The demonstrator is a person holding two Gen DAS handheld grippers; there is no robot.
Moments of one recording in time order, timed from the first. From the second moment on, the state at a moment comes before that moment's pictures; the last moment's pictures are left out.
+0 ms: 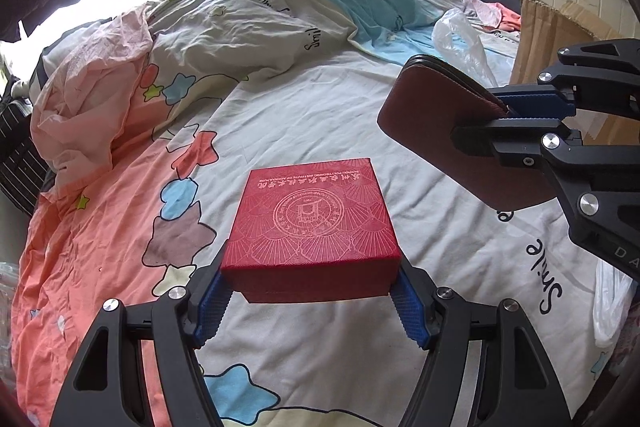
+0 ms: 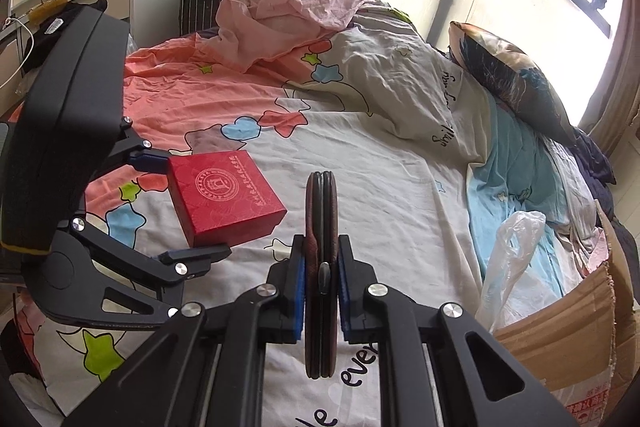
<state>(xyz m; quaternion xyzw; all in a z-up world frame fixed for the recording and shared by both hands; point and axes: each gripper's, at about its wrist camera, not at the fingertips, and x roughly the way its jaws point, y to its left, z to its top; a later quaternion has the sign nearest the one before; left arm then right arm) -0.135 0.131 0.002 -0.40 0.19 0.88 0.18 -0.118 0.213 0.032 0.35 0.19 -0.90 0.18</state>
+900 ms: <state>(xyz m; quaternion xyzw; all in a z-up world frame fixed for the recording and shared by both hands) -0.069 0.221 0.069 -0.34 0.22 0.89 0.23 -0.041 0.294 0.114 0.29 0.17 -0.93 0.11</state>
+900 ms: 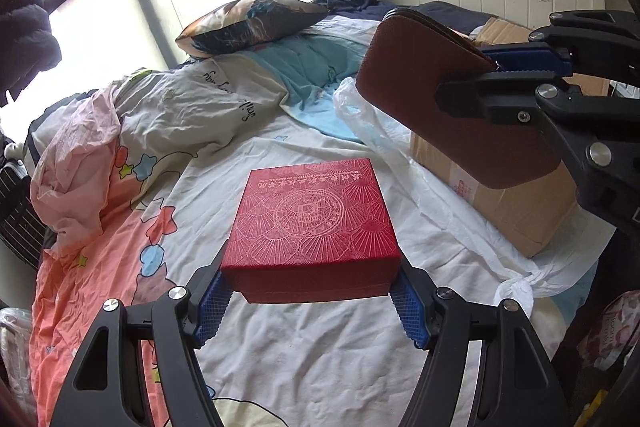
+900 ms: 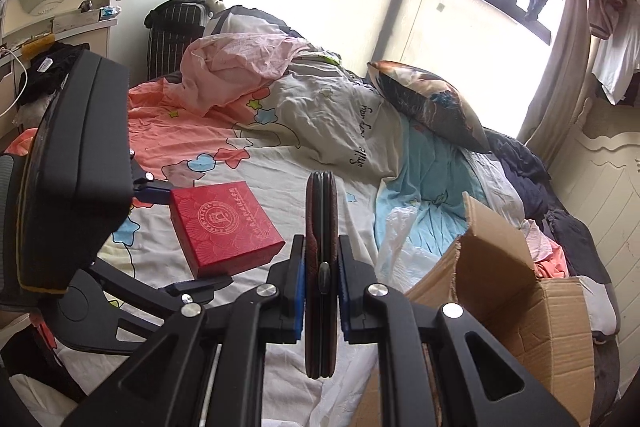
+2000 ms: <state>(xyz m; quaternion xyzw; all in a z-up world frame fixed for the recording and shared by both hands) -0.055 0.301 0.075 -0.33 0.23 0.87 0.28 -0.012 0.426 0.125 0.30 0.13 -0.95 -0.03</state>
